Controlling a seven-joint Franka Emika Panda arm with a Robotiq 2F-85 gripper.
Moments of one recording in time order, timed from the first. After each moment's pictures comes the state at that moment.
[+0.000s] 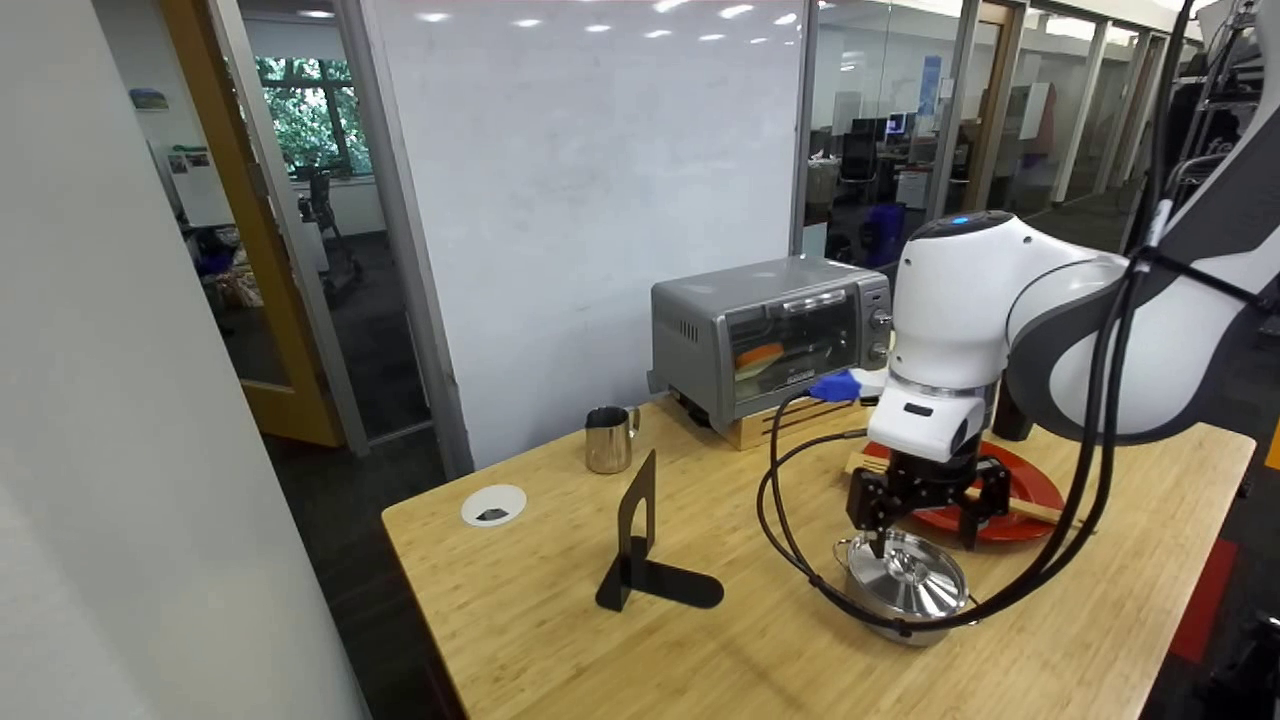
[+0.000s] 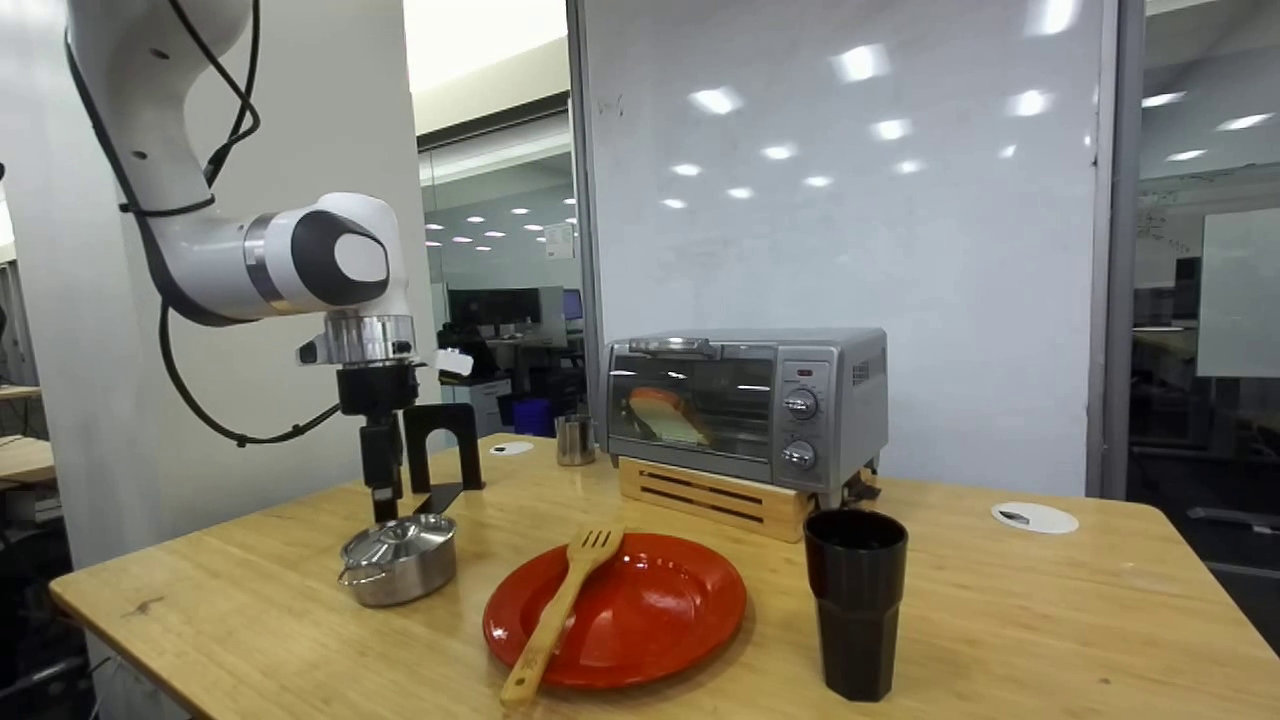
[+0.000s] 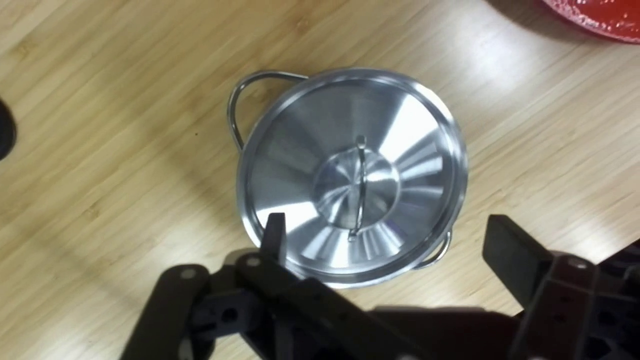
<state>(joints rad) -0.02 0.26 0.18 -2.47 -0.24 2.68 -2.11</state>
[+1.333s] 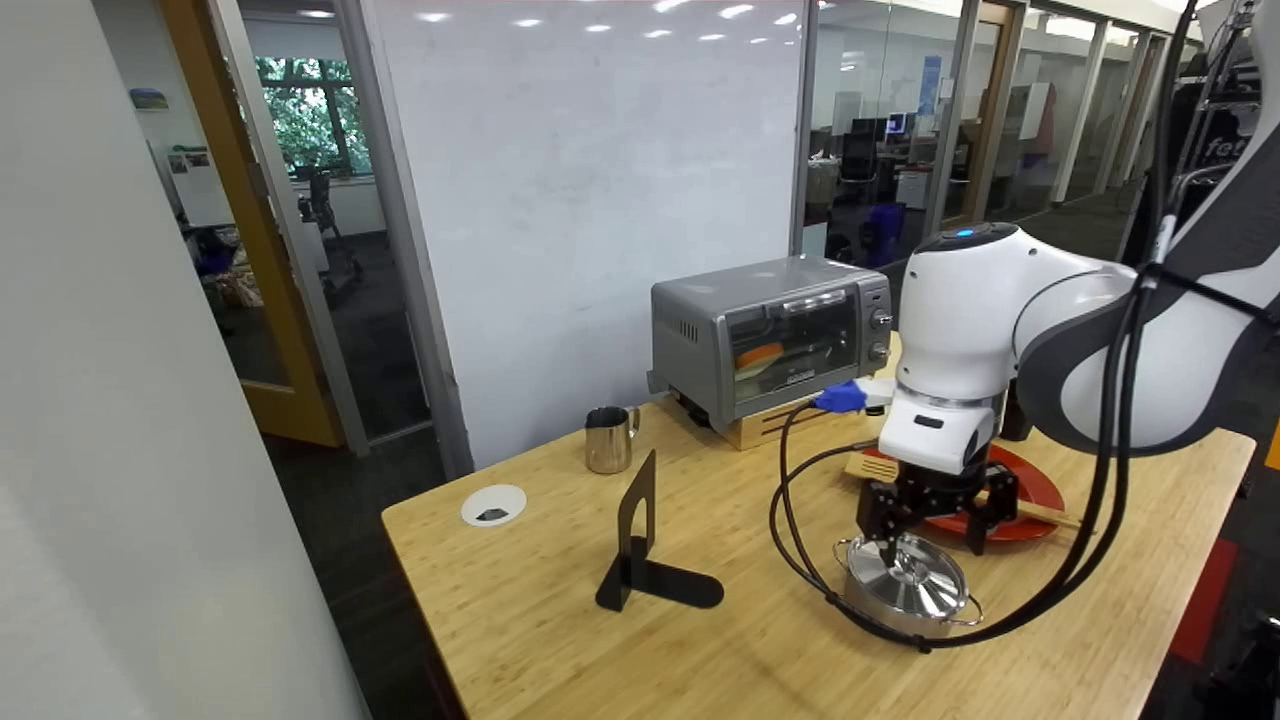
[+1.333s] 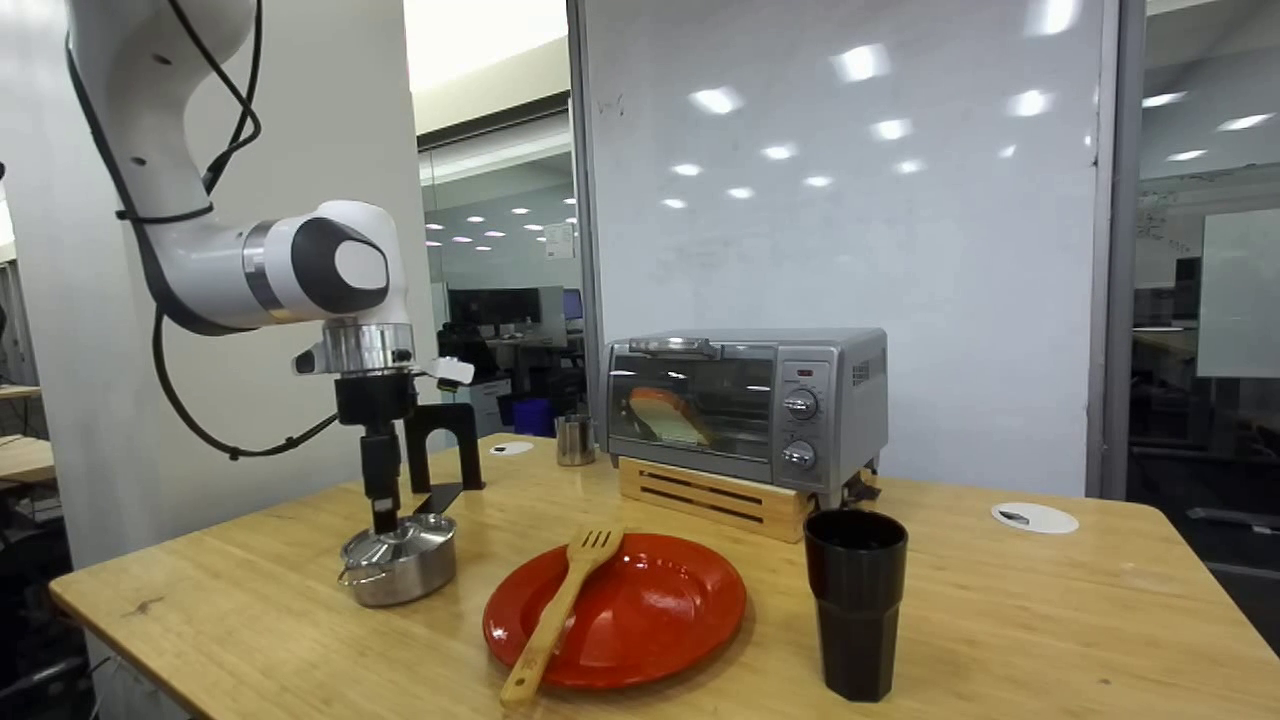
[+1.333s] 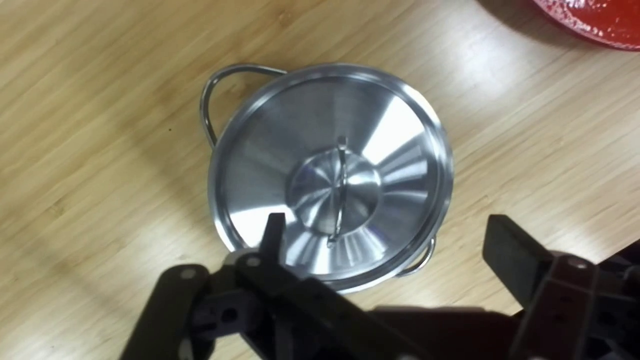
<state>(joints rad) 0.00 0.27 0.16 -2.49 -0.27 2.69 -2.13</state>
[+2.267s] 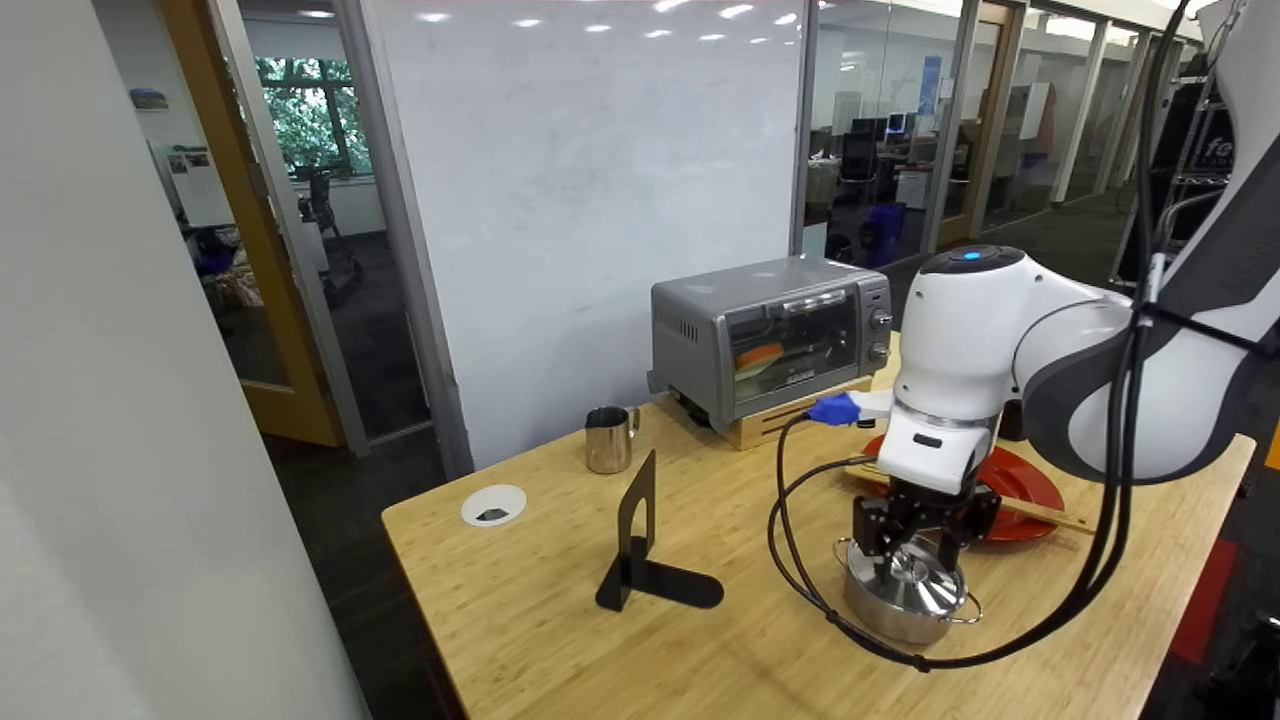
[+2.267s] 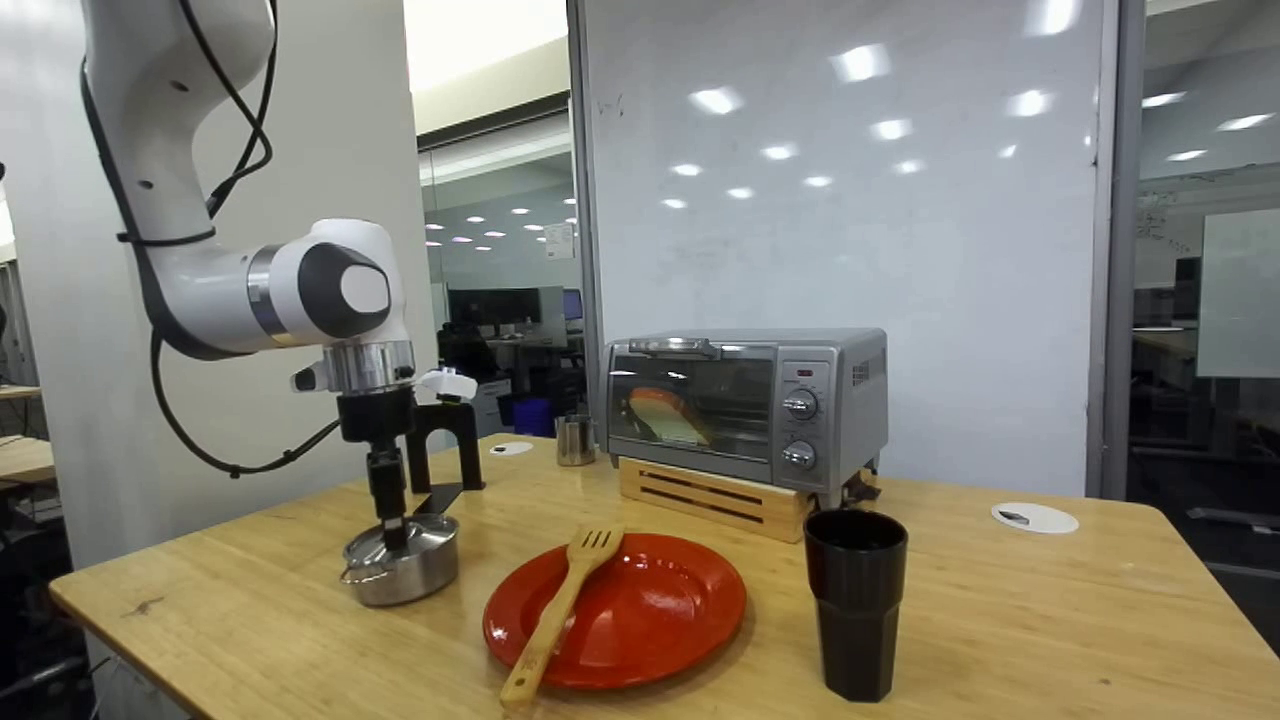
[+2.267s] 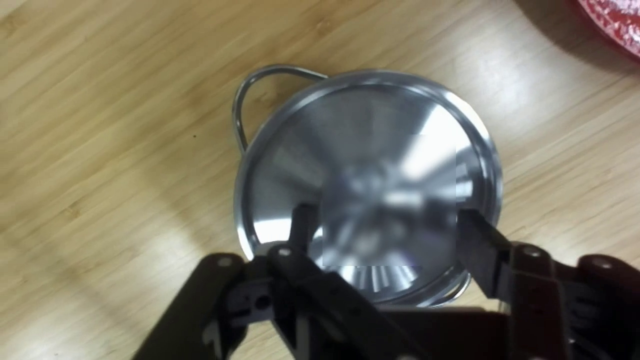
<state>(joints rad) 0.00 0.33 0.15 -2.49 -0.33 2.80 -2.13</state>
